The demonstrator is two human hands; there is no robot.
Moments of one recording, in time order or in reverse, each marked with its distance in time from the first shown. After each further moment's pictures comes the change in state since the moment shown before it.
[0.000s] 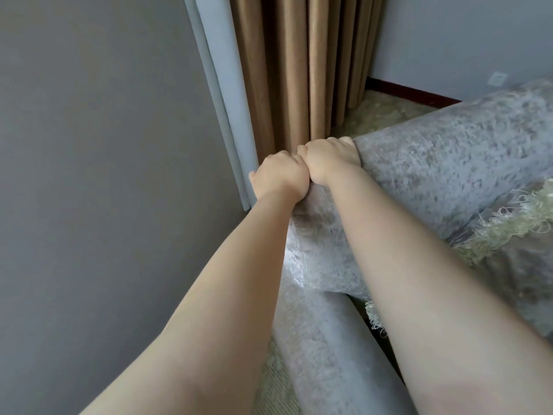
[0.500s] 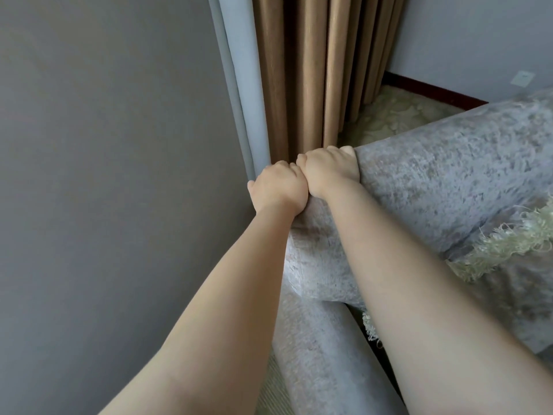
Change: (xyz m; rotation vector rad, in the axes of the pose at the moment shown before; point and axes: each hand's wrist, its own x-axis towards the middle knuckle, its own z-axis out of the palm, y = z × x) left_hand -0.021 -0.026 -0.014 -0.037 0.054 -0.062; right_hand -0.018 -0.030 0.008 -0.042 0.010 -0.037
